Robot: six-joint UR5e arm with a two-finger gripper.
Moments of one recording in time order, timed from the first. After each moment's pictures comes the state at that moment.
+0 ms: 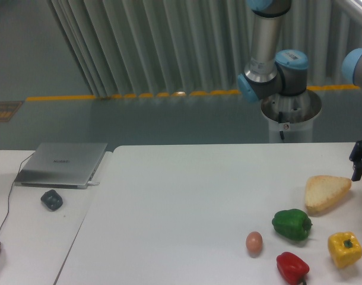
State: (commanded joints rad) arm 2.62 -1.86 -1.52 -1.20 1.30 1.54
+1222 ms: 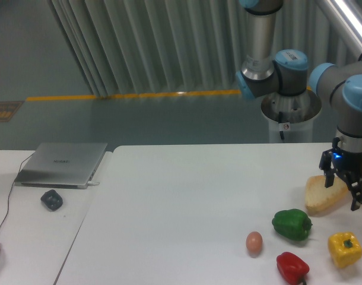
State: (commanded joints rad) arm 2.52 -1.81 -1.65 -1.21 1.60 1.41
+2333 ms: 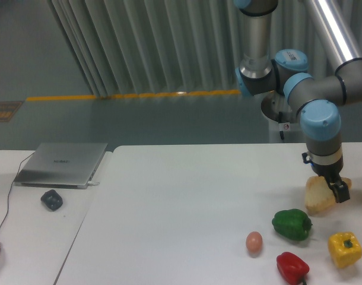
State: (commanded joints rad) arm 2.39 -1.88 -1.68 -1.27 1.78 1.42
